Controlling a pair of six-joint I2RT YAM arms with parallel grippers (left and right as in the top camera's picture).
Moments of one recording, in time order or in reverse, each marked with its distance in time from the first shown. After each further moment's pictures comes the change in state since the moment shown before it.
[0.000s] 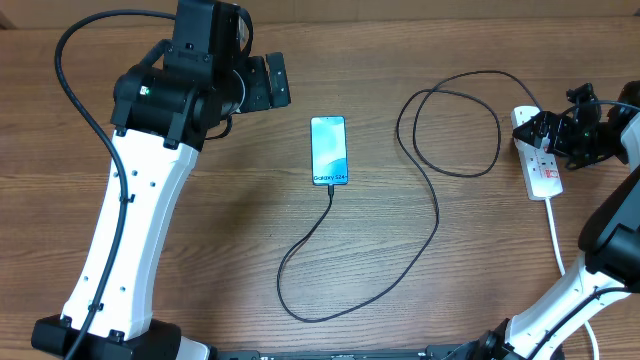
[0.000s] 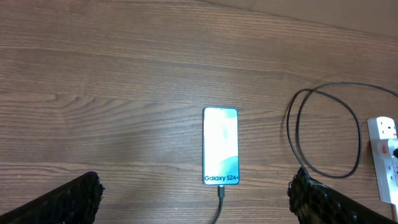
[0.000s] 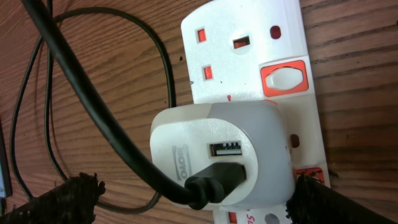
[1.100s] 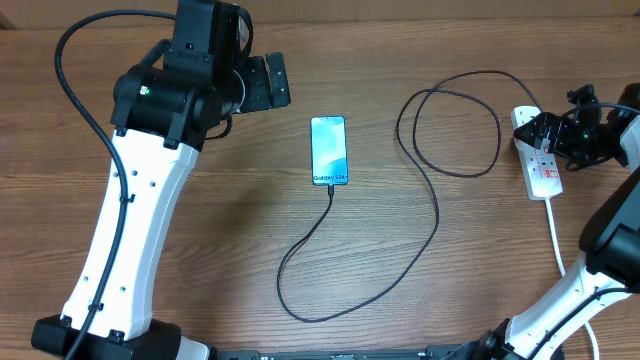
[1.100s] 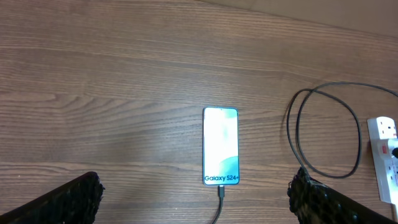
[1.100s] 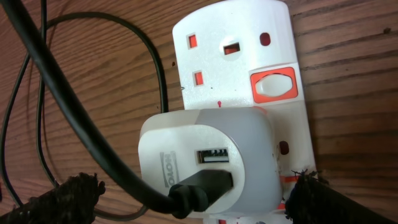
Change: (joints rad) left arm 0.000 0.000 0.000 0.000 0.000 0.000; right arm -0.004 0.000 -0.025 0.044 0.000 -0.001
